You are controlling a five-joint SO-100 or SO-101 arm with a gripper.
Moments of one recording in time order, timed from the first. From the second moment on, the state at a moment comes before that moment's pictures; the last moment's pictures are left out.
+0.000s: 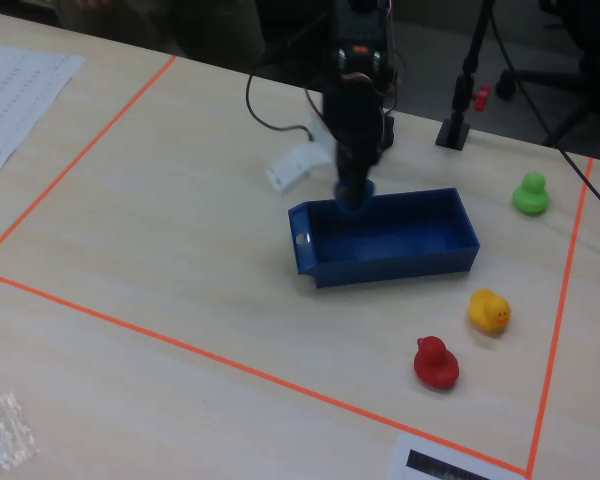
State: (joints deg) arm -15.5 102.7 97.9 78.2 -22.5
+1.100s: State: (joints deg) arm 14.9 166.6 156.4 56.3 -54.3
